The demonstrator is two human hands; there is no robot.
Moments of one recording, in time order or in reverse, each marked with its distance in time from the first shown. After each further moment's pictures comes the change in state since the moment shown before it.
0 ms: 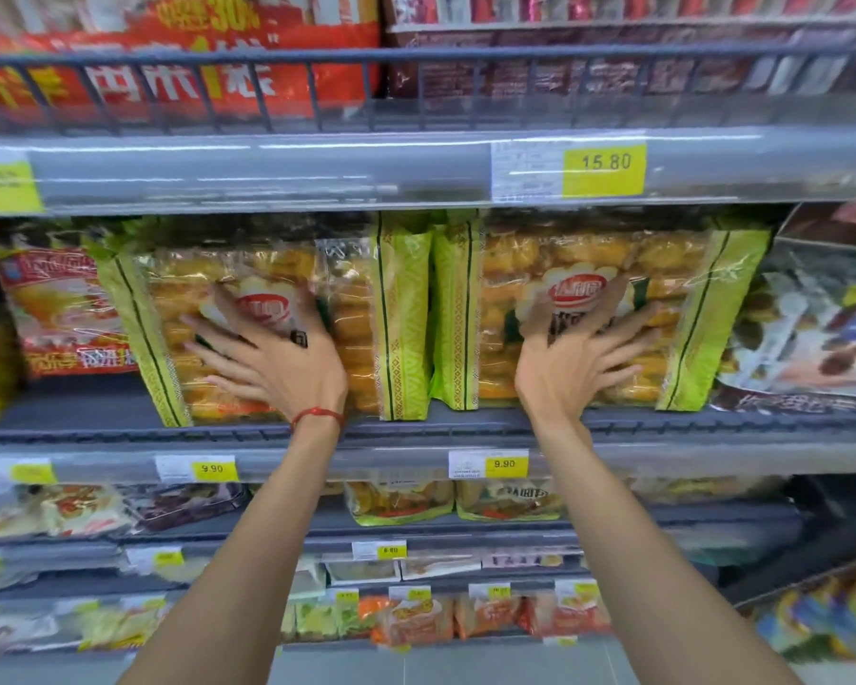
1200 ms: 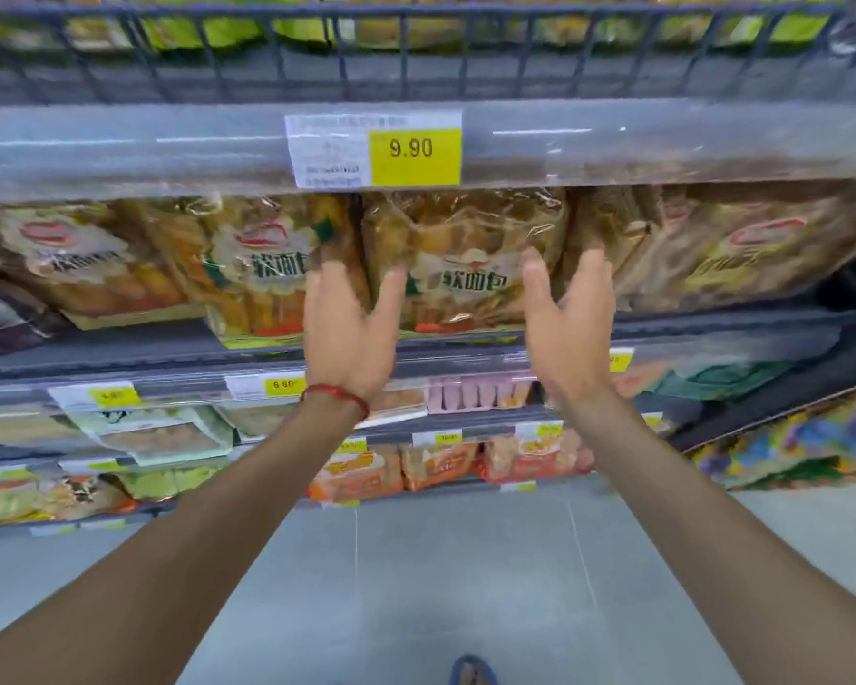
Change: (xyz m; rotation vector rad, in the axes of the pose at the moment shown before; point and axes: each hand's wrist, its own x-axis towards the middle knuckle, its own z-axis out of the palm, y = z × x) left_hand -0.217 -0.181 0.112 -0.131 -0.657 0.337; right_hand -0.083 0.271 0.039 0.280 -0.334 -0.128
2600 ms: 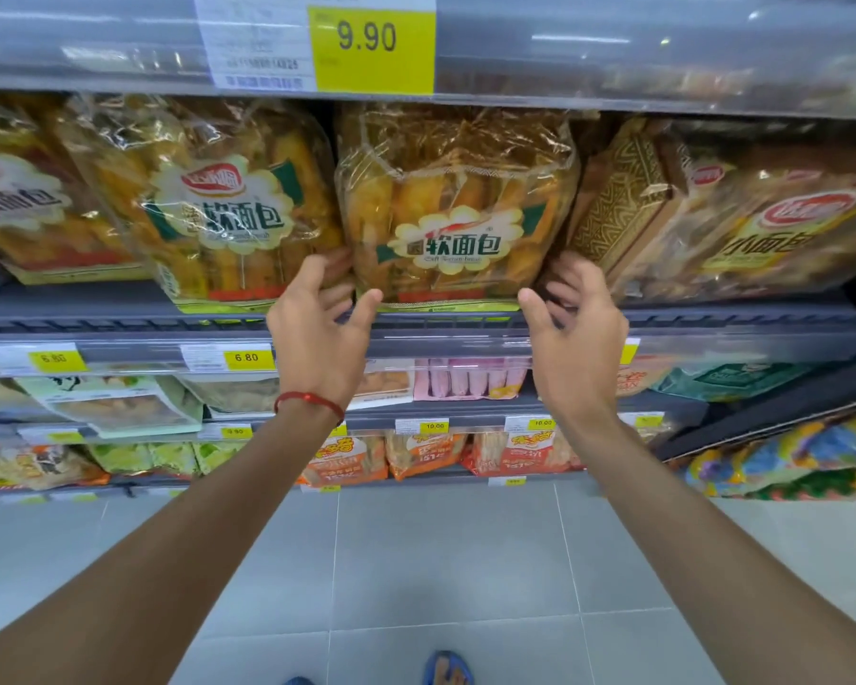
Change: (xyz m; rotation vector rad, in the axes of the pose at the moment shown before) left_hand -0.016 -0.044 0.035 -0.108 0.077 -0.028; right_hand -0.009 0.060 -0.001 0.062 -0.077 0.082
